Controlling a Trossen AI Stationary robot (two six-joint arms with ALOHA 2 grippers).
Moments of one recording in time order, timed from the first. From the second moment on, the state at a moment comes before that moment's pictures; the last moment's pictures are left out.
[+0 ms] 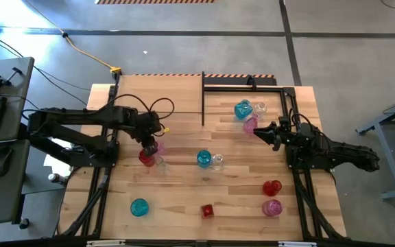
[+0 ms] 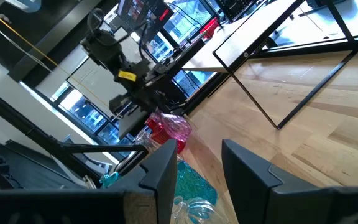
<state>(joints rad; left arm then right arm) 0.13 1.17 0.94 -0.99 0.05 -0.36 -0.22 0.01 0.01 0.00 -0.02 0.73</state>
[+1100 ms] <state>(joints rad) 0.35 1.17 1.41 -1.49 -0.04 -0.12 -0.22 0.01 0.01 0.00 -0.02 0.73</state>
